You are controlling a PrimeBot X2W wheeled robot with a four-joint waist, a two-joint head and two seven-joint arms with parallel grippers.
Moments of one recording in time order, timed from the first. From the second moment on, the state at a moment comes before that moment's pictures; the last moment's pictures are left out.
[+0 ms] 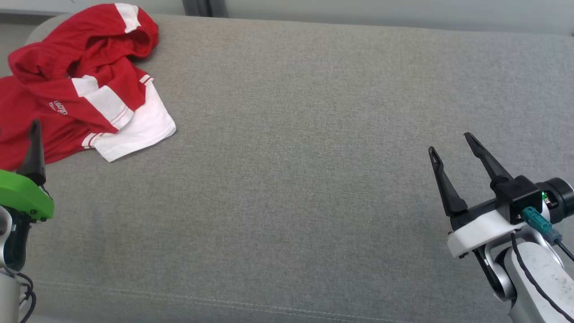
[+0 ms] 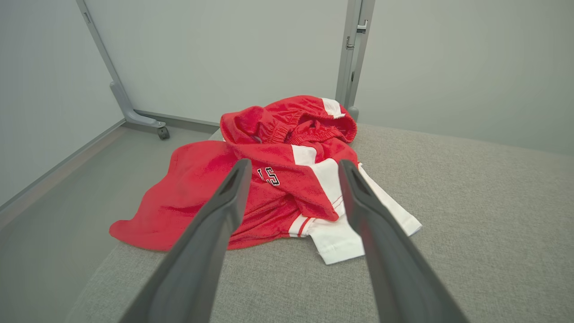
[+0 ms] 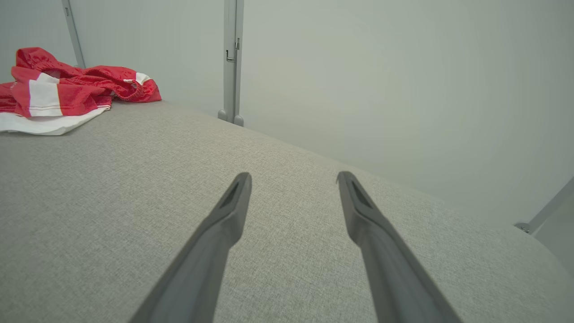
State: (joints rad) left arm -0.43 0.39 -0.07 0.44 -0.56 -0.12 -0.04; right arm -0.12 -0.32 0.31 0.09 0.12 -0.03 -0.24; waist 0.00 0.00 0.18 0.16
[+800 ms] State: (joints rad) left arm -0.31 0.39 0.10 0.33 -0.73 -0.10 -0.01; right arm -0.11 -0.33 0.34 0.00 0.12 -0.03 -0.21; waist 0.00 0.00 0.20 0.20
